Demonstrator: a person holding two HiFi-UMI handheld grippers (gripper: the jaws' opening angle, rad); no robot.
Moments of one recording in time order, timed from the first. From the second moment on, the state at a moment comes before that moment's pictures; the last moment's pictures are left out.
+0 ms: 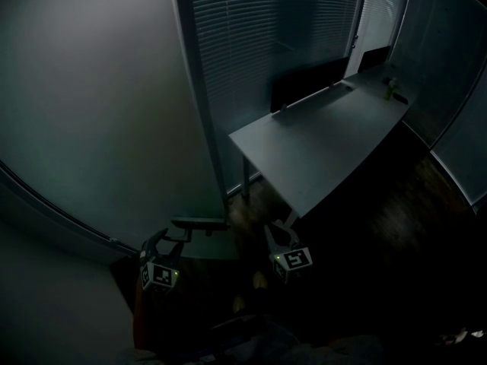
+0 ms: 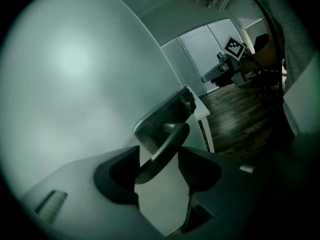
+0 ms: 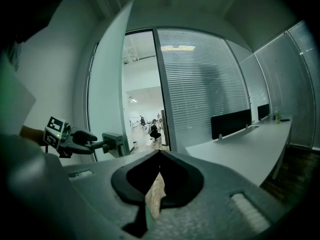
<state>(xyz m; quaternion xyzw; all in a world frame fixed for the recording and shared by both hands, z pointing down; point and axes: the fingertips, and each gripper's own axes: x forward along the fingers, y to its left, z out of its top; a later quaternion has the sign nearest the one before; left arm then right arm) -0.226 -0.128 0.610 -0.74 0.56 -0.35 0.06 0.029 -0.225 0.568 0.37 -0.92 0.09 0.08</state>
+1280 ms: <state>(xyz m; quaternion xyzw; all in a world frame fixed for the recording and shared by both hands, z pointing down) -0.217 -0.041 0.610 -0.76 0.54 -0.36 0.07 0.014 -0.197 0.565 0.36 -0.92 0.08 0.08</state>
